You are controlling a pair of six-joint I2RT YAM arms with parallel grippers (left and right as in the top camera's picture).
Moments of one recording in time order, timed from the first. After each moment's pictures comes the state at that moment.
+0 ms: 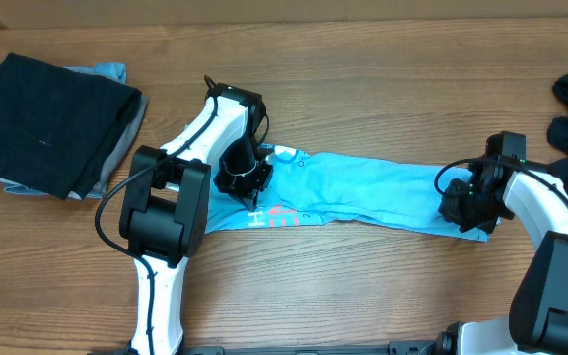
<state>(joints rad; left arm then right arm) -0.34 2.26 1.69 -1.38 0.25 0.00 -0.25 1.66 0.92 -0.80 -0.14 0.25</state>
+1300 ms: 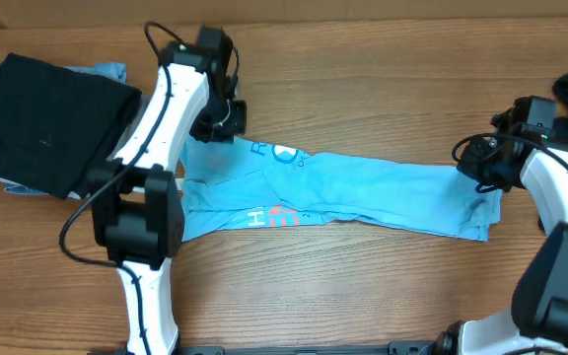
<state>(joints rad) -0.22 2.21 1.91 -1.25 0.13 -0.18 -0.29 1.73 1.12 -0.67 -0.17 0.21</state>
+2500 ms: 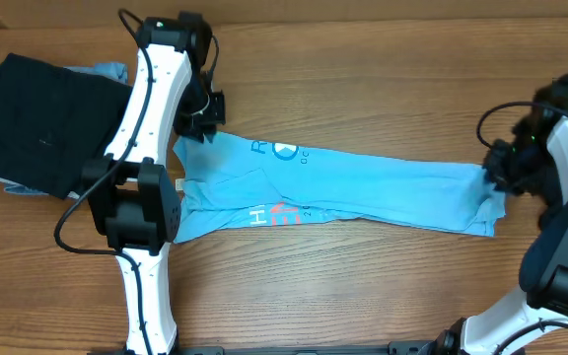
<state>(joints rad) -0.15 2.30 2.18 -1.59 0.08 -0.23 -0.38 1.87 1.40 -1.14 -0.05 0.18</state>
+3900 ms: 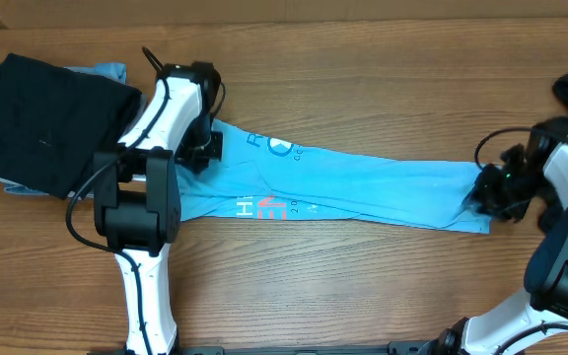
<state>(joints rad) -0.15 2.29 1.82 -1.31 -0.12 -0.18 -0.44 1.86 1.21 -1.01 -0.23 0.14</state>
